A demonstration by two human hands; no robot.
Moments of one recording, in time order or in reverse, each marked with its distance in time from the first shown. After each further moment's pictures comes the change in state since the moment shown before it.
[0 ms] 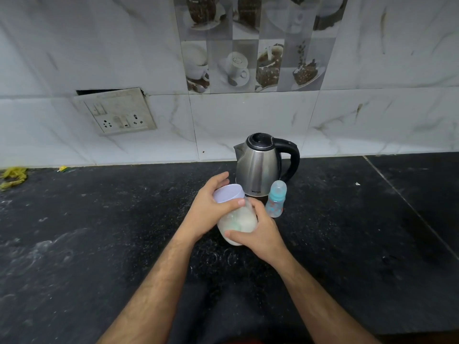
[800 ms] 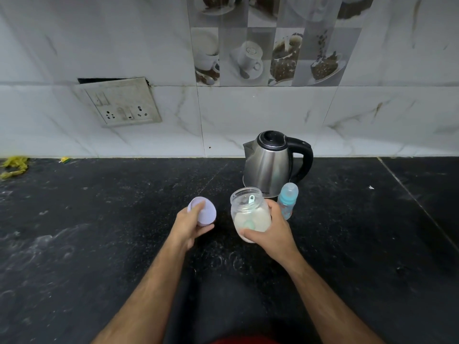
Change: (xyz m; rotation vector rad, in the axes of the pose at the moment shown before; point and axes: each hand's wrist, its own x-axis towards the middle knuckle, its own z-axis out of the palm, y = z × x) left_hand 0.033 -0.113 -0.026 -0.571 0.293 -0.666; right_hand 0.026 0.019 -0.003 -0.052 0.050 0.064
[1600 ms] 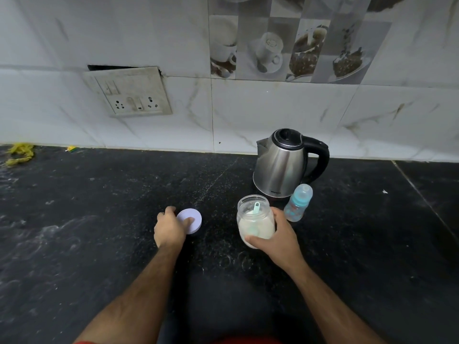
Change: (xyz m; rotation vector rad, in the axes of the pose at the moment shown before) left_hand 0.041 -0.027 -0.070 0.971 0.486 0.249; right_hand 0.005 0.018 0.020 -0.113 -0.012 0.020
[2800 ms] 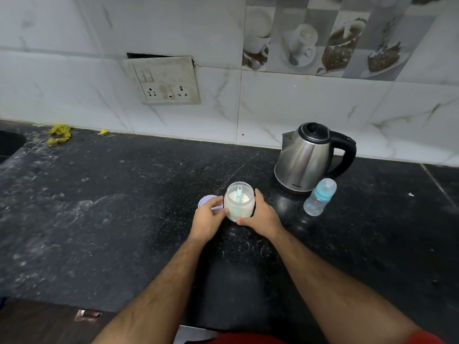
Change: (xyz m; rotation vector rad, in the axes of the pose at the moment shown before) left_hand -0.043 0.007 -0.007 -0.504 -0.259 0.291; right_hand 0.044 -0.019 0.077 -0.351 -0.282 0.028
